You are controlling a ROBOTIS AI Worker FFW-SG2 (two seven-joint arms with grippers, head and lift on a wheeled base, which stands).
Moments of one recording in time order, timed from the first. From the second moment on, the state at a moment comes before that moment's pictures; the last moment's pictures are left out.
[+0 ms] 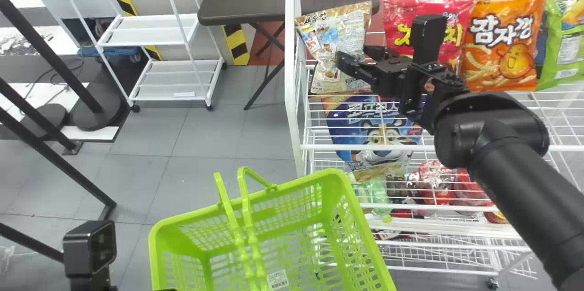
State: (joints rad) left arm 0.72 0.12 0.38 -2.33 0.33 0.91 -1.57; right arm -0.58 0.00 0.35 -0.81 -0.34 0.05 0.38
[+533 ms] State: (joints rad) left arm 0.74 0.13 0.39 -2.34 0.34 0.90 -1.57; right arm -0.44 0.00 0.35 -1.07 -0.28 0.19 0.36
